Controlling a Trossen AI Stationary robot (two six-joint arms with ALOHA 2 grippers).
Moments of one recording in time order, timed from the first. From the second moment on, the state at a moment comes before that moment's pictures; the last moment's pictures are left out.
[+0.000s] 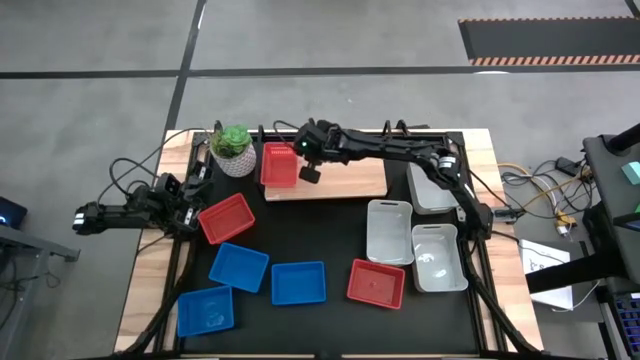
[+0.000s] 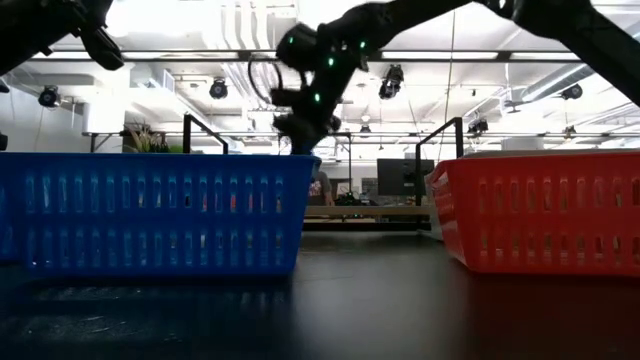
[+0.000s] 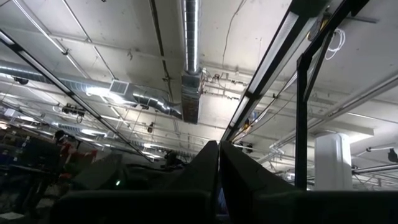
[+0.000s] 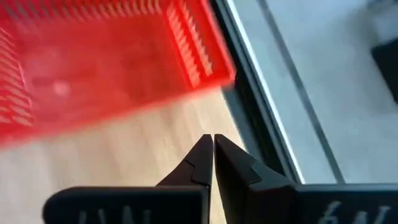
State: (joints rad) left arm 0.01 0.10 0.01 0.80 -0.11 -0.18; right arm -0.31 2.20 1.97 -0.66 0.25 -0.17
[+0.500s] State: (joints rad) left arm 0.01 0.10 0.01 0.80 -0.14 -0.09; right arm -0.25 2.27 1.97 -0.33 -0.03 -0.13
